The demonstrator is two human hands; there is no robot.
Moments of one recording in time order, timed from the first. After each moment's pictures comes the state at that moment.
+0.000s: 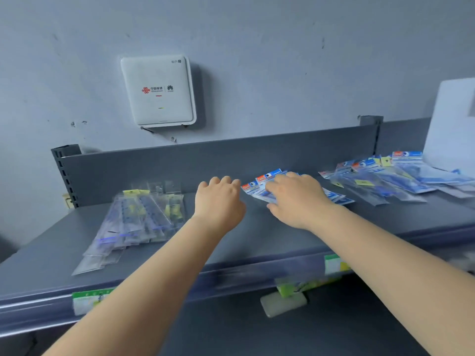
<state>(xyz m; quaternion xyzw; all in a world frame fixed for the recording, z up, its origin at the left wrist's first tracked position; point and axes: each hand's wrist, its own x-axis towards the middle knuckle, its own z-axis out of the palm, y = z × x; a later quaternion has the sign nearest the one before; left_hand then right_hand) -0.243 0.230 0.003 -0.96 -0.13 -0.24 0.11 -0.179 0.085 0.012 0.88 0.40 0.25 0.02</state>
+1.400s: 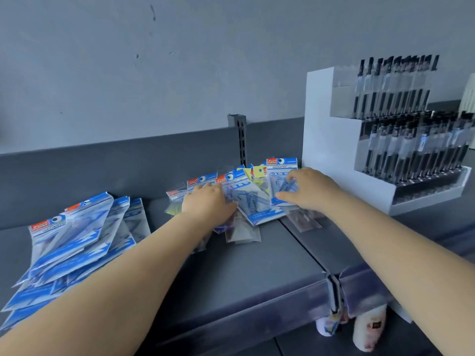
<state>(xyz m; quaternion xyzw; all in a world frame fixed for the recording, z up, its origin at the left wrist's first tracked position) 0.054 -0.020 -0.023 -0.99 -0.14 -0.10 -0.03 0.122 -0.213 -0.014 0.97 0.19 0.10 -0.14</state>
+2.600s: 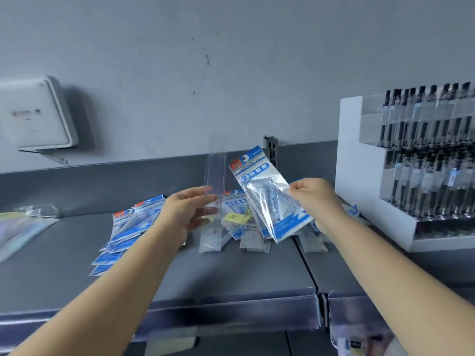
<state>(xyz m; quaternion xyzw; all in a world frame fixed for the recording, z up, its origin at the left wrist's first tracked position) -0.040 -0.016 0.016 -0.65 -0.20 -0.27 -0.68 0.099 -0.201 0.007 0.77 0.23 0.02 -0.60</state>
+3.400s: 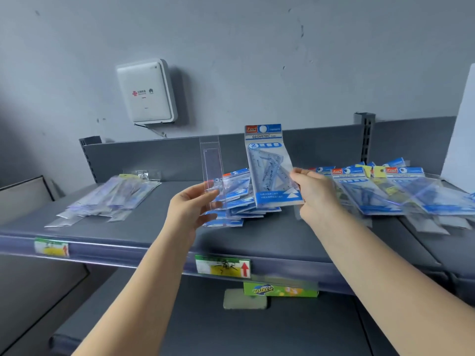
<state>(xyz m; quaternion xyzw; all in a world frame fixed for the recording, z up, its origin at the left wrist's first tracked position) -0.186 0.068 -0.016 -0.60 -0.25 -0.39 -0.65 -0.024 -0.060 -0.004 0.58 0.14 -0.17 -0.78</state>
